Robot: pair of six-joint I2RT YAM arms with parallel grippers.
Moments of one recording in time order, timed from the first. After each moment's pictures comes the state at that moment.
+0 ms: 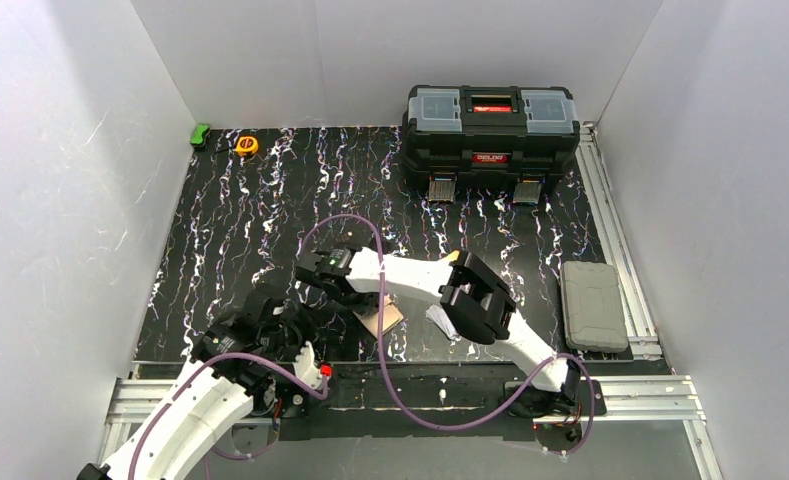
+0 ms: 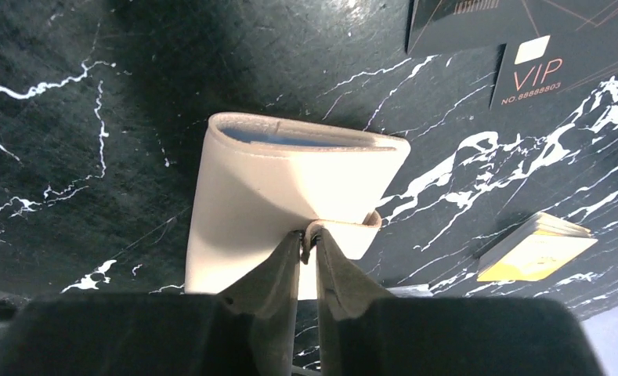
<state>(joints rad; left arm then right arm) -0.52 0.46 0.41 -0.90 0.40 1.84 1.22 2.32 1.96 -1.15 0.24 0.14</state>
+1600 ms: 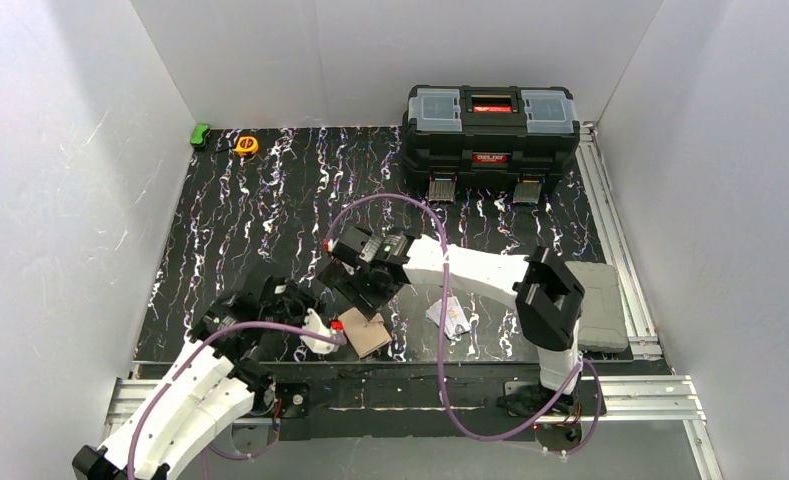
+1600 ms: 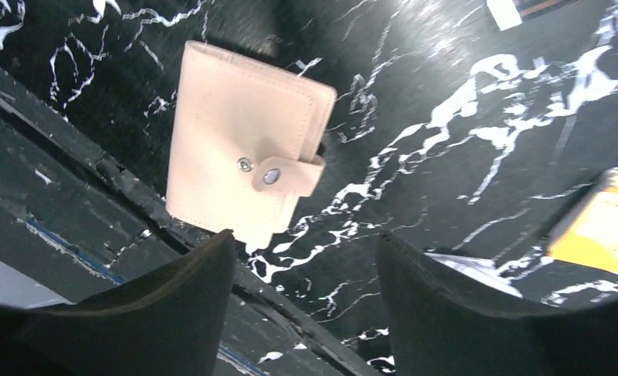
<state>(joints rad) -0.51 0.64 0.61 -0.85 0.22 1.52 1.15 1.90 1.60 -0.90 0.05 0.25</state>
